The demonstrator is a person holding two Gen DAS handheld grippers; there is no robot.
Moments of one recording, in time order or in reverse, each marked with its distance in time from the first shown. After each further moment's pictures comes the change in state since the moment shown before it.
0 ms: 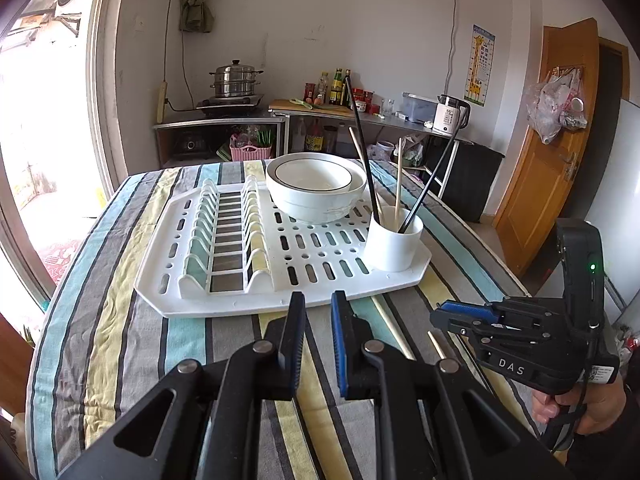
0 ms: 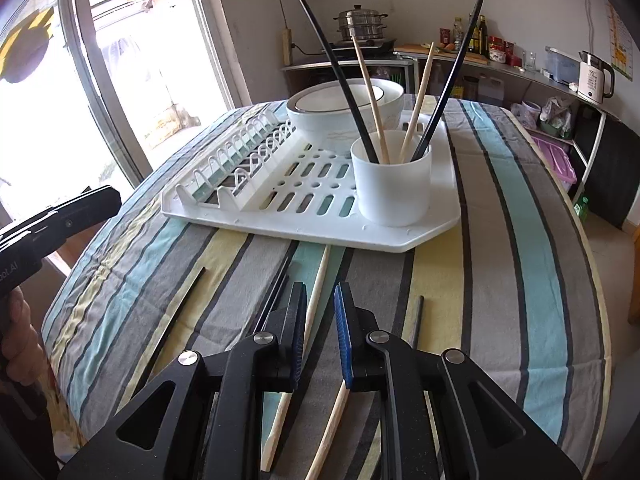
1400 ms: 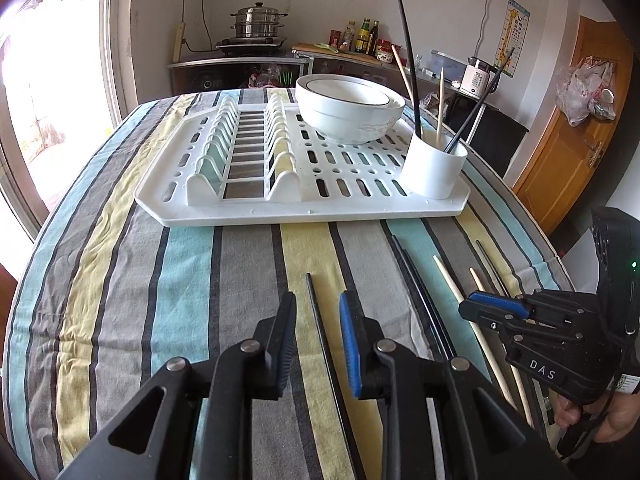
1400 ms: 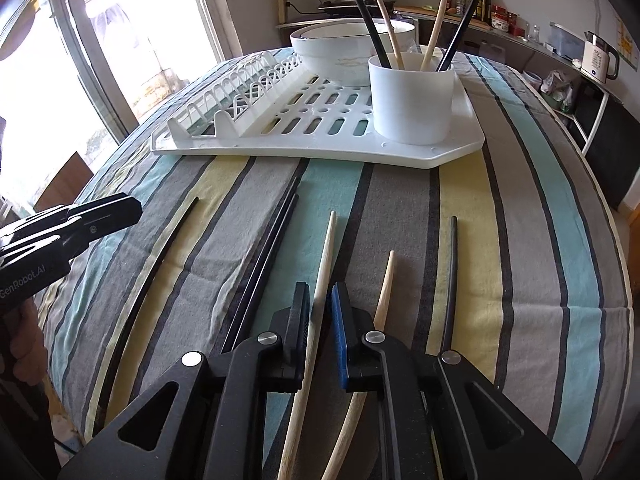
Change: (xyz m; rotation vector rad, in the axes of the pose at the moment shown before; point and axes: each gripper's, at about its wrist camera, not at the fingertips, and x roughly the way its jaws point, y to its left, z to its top) left arm 0.036 0.020 -0.053 -0.081 0.197 0.039; right arm 0.020 0.015 -0.028 0.000 0.125 -0.038
